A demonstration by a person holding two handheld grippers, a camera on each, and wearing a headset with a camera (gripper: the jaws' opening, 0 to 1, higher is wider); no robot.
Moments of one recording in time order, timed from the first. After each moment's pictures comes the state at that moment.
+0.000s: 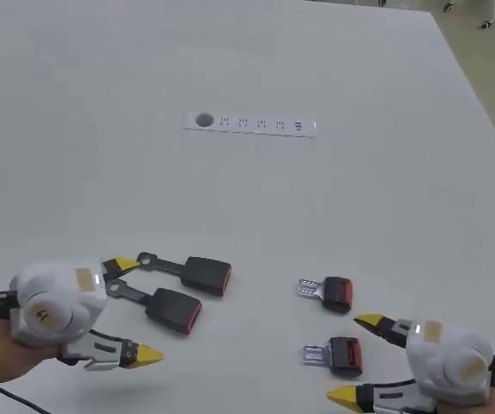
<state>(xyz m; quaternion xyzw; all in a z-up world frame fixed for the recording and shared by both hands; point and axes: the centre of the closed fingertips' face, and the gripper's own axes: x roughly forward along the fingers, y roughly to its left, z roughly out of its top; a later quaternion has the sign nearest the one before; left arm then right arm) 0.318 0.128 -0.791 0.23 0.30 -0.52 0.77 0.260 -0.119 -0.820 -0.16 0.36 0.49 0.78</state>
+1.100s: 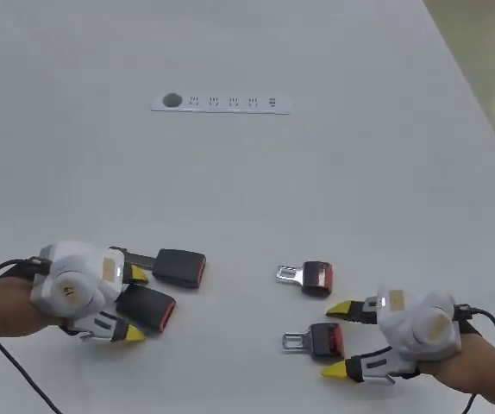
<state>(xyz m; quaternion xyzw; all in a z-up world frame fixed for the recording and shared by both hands) 0.327 0.113 -0.842 0.32 0.34 -0.61 0.64 0.262 -0.130 -0.840 -0.20 0.38 0.56 0.71</state>
